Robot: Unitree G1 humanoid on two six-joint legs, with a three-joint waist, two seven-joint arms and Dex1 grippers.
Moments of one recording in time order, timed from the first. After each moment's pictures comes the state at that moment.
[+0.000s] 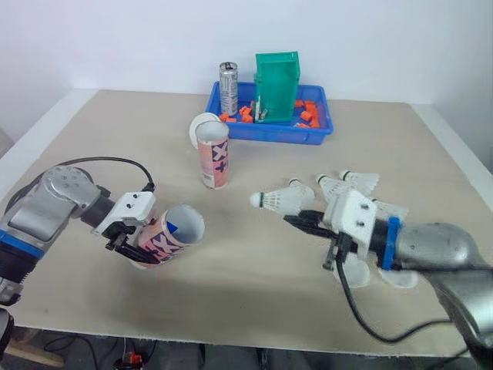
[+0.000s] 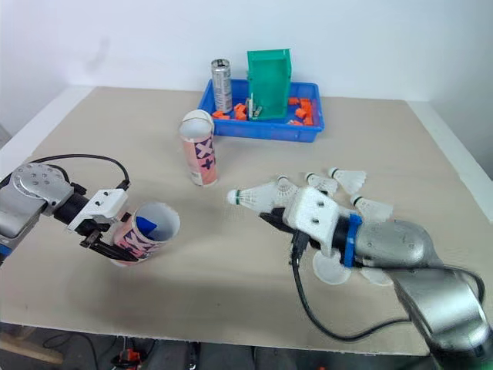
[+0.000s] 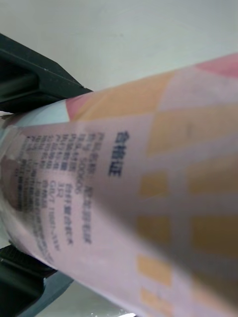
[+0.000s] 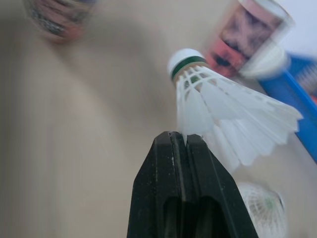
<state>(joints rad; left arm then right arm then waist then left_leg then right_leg) -0.67 1.05 -0.41 0.15 -0.32 0.17 -1.62 -0.37 -0.89 0.00 -0.63 0.40 0.53 0.83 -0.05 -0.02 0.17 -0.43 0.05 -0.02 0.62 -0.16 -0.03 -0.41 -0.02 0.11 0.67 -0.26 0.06</state>
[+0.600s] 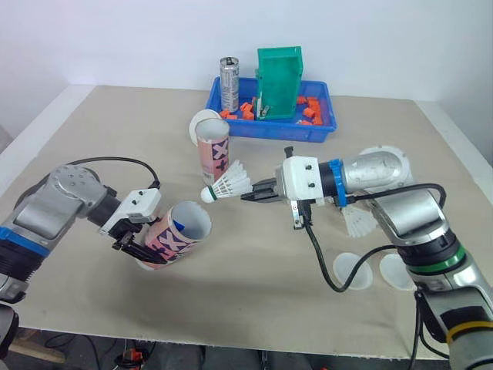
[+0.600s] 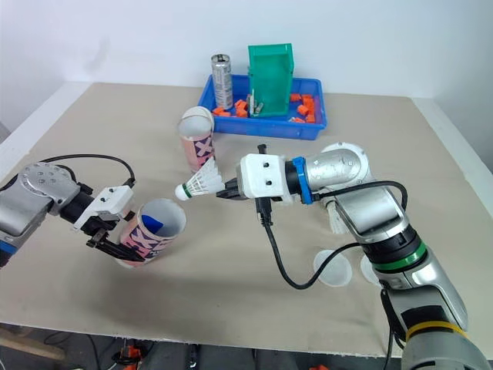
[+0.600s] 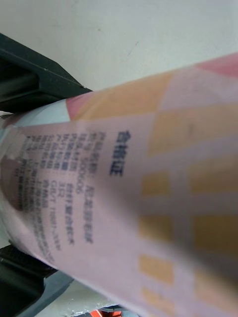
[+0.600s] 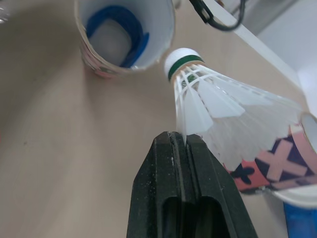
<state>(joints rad) -0.67 1.05 -0.40 0.12 -0.37 0.25 -1.61 -0.85 -0.68 0.32 -0.19 0.22 0.18 1.20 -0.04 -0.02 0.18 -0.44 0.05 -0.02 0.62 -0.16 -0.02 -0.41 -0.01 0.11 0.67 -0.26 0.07</state>
